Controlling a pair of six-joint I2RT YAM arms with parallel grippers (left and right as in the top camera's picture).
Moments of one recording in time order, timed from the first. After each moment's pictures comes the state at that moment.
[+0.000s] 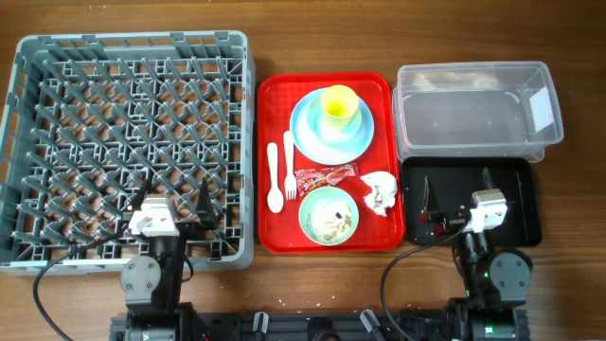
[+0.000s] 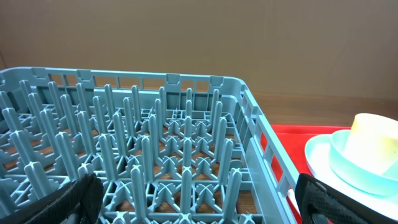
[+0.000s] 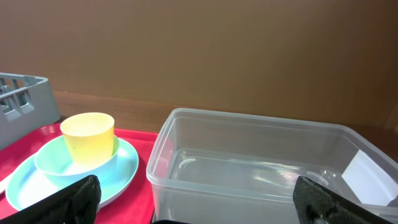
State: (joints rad) left arm 0.04 0.01 0.01 -0.07 0.05 -0.07; right arm -0.02 0.01 0.01 0.00 -0.12 -0.08
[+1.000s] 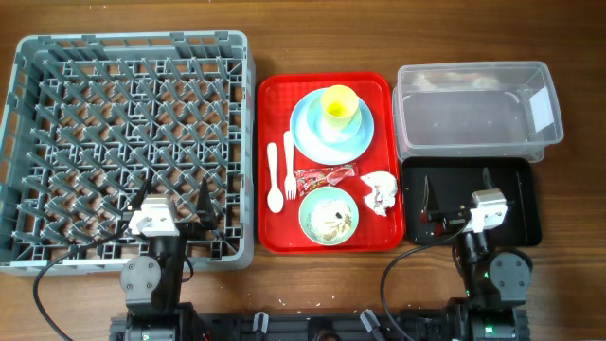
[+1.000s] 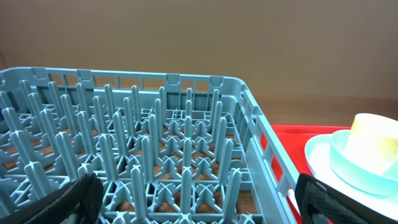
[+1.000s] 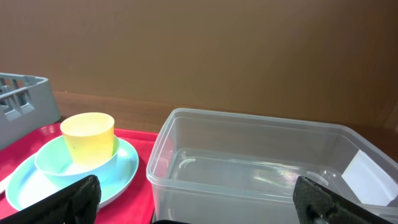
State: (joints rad) left arm 0.04 0.01 0.01 -0.07 0.05 -0.07; right arm -0.02 0.01 0.01 0.00 -0.12 -0.08
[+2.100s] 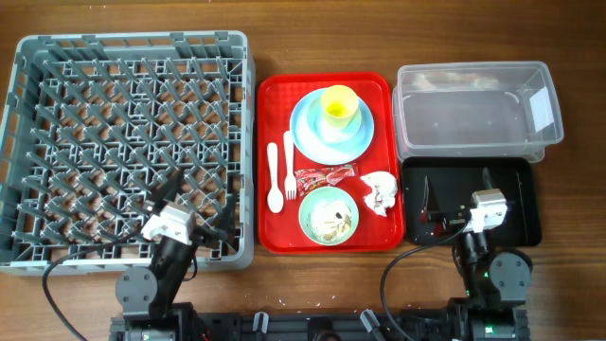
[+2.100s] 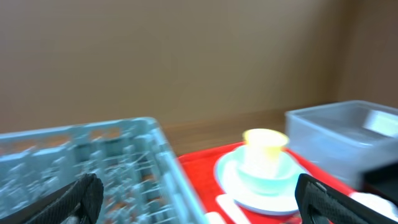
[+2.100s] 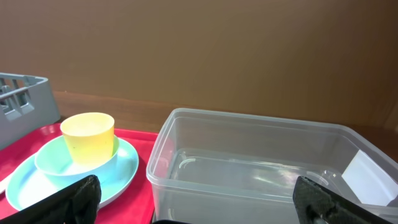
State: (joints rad) left arm 0.04 0.01 0.01 0.11 0.44 -0.07; right arm -0.02 0.01 0.01 0.00 -0.12 -0.08
